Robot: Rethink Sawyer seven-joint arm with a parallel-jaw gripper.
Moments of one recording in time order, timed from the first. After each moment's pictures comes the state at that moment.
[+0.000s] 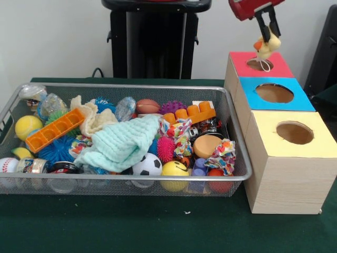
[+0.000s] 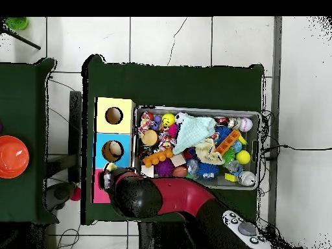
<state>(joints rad) -0.67 -0.93 0.80 2.33 0.09 0.25 1.59</state>
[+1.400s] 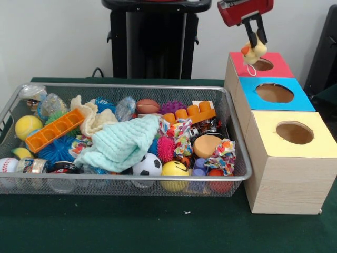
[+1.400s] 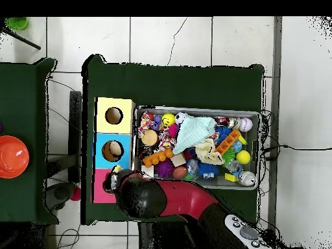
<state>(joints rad) -0.64 -0.92 0.71 2.33 0.09 0.26 1.59</state>
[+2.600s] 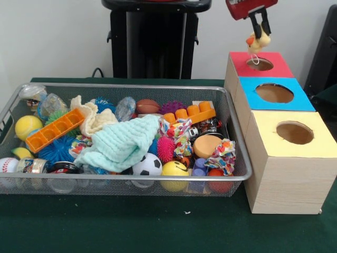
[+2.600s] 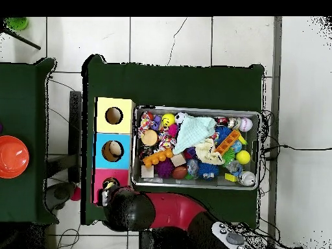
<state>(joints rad) -0.59 -0.92 0.71 2.42 0.14 0.26 1.59</state>
